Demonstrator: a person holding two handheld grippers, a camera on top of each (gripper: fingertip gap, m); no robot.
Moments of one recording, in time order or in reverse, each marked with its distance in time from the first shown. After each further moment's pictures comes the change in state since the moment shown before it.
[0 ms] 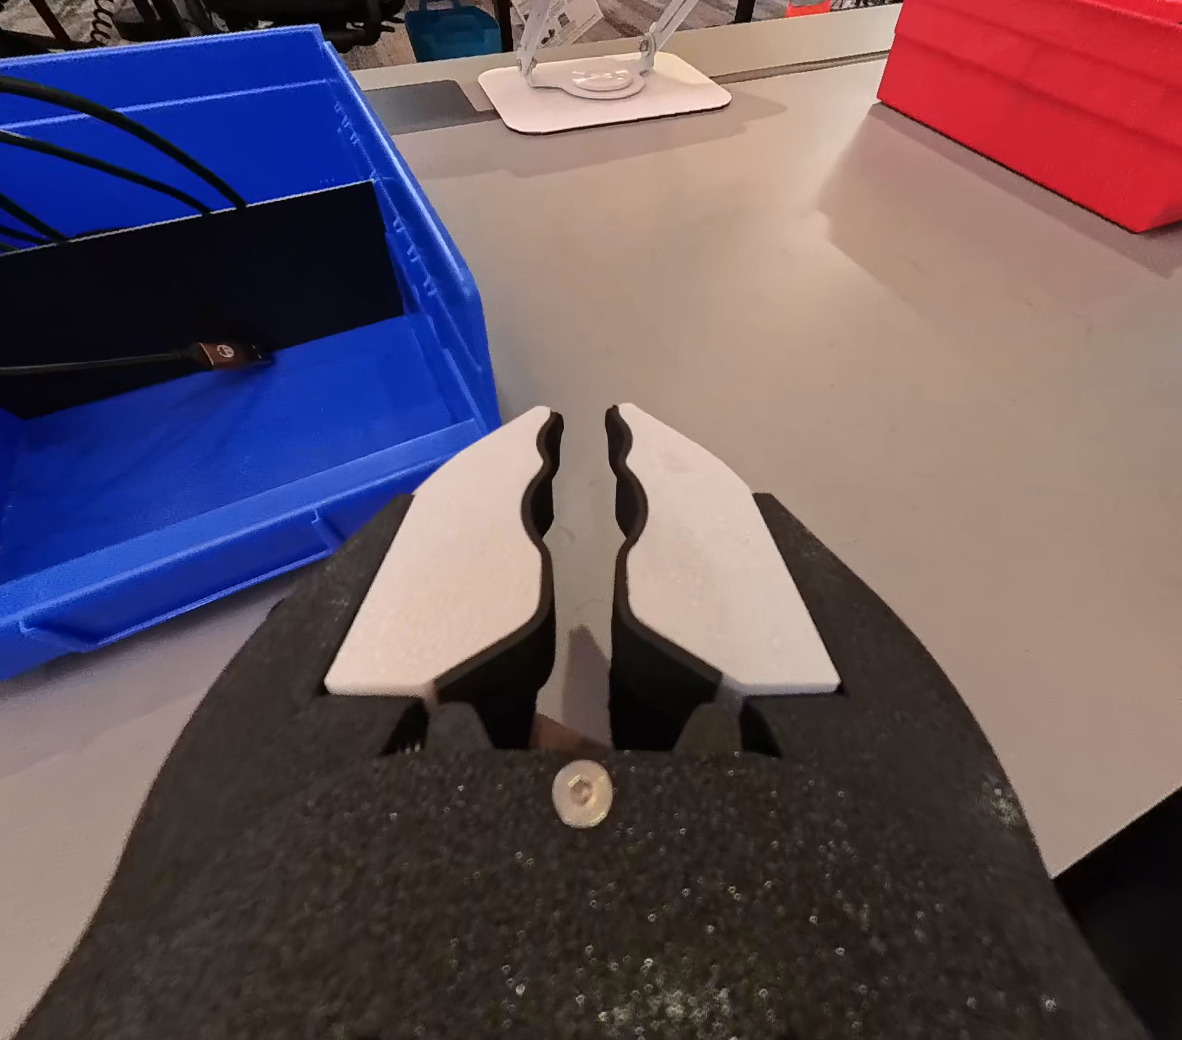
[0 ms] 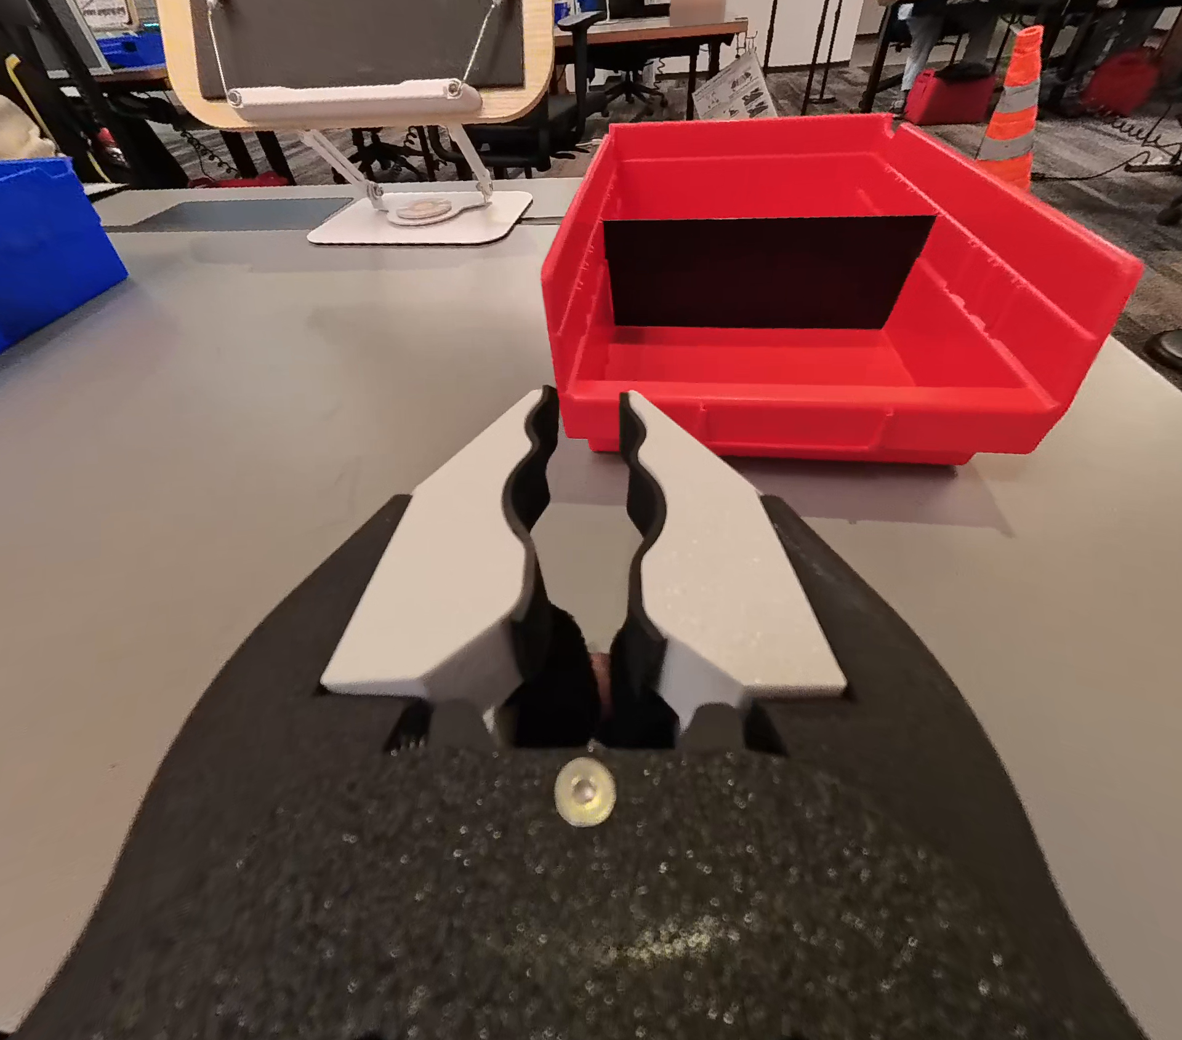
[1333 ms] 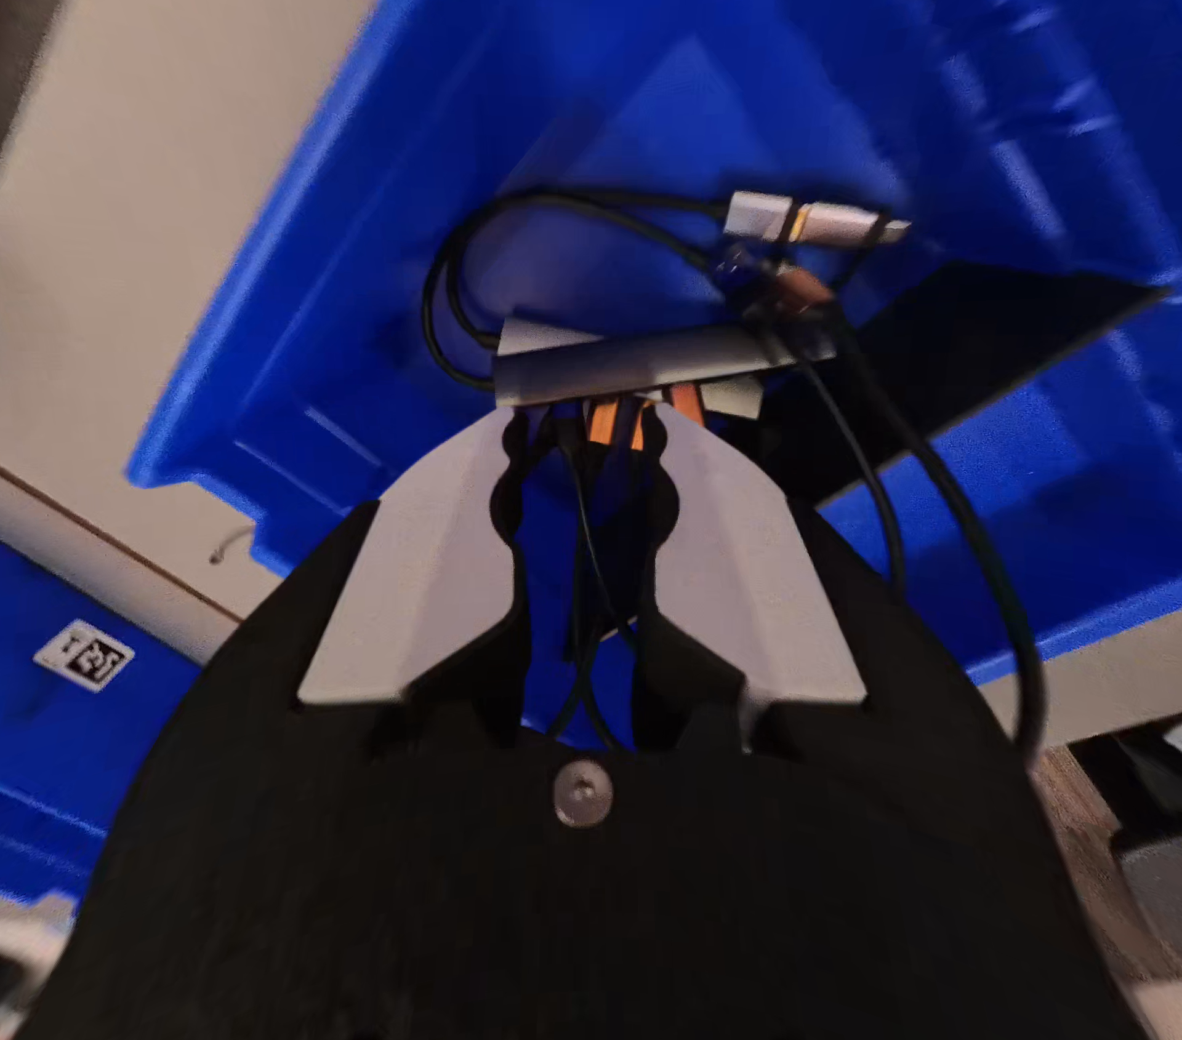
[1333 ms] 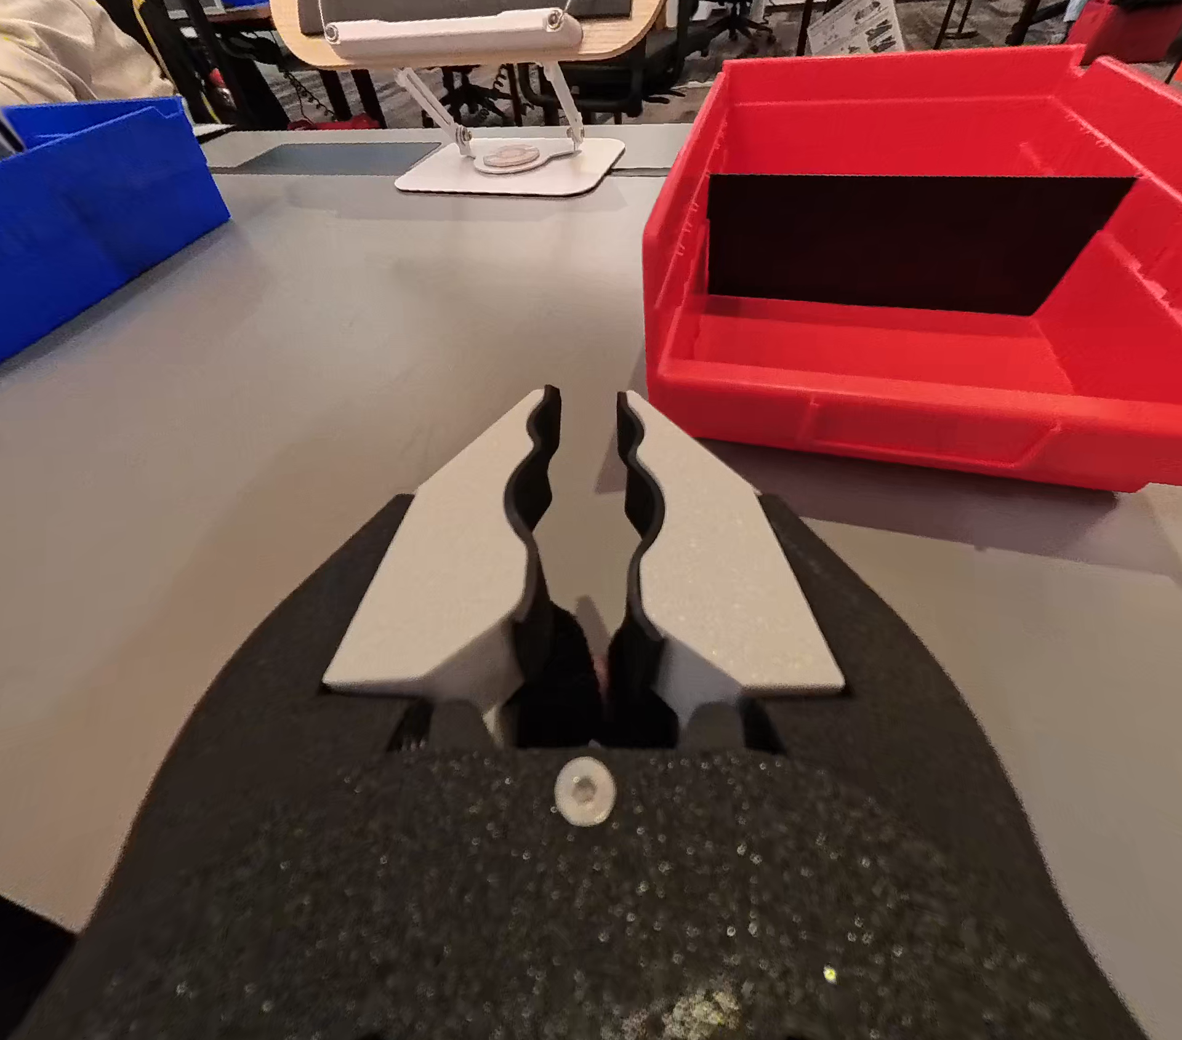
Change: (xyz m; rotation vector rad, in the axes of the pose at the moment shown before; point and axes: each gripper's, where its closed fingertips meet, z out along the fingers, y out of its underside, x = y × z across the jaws) left arm -0.234 -0.034 0.134 -1.166 0.123 0.340; right arm -0.030 0.014 0.013 -0.078 -0.151 -0.003
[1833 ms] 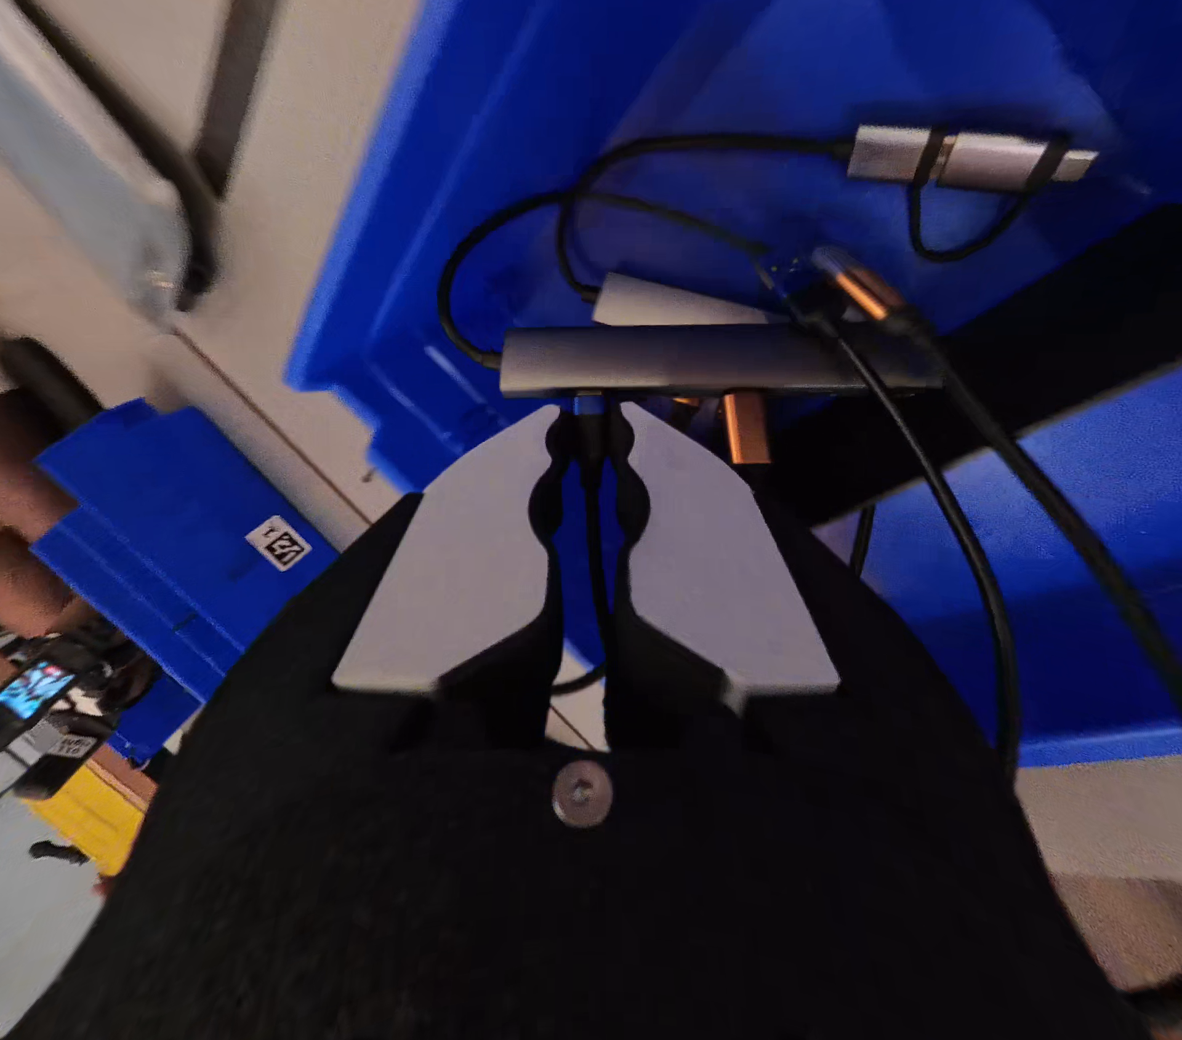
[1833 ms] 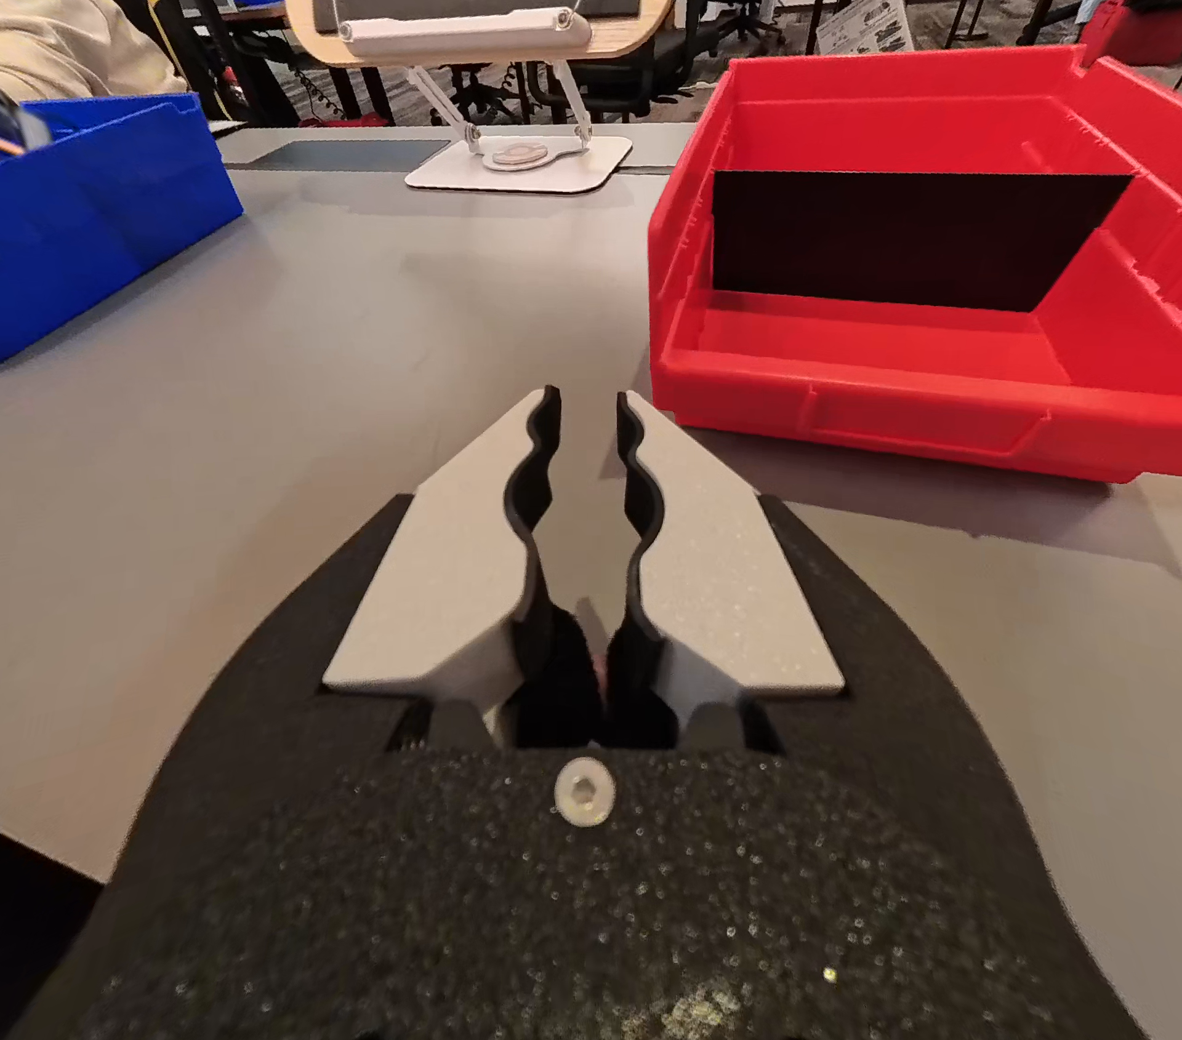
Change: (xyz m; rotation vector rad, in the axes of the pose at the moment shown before) left arm -0.021 0.006 -0.025 0.024 -0.310 0.051; right arm -0.002 0.002 -0.009 0.001 -0.012 -0.007
